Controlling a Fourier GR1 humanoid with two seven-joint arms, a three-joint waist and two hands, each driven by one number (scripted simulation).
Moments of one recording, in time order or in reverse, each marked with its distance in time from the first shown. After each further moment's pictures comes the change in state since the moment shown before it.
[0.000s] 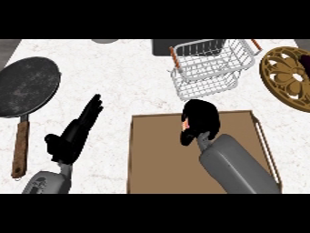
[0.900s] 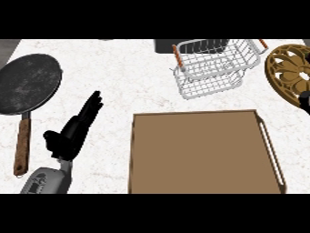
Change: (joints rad) left arm -0.025 -0.006 0.019 0.009 -0.003 -0.013 -0.002; right arm -0.007 -0.682 -0.446 0.305 -0.353 0.112 -1.156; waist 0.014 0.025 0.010
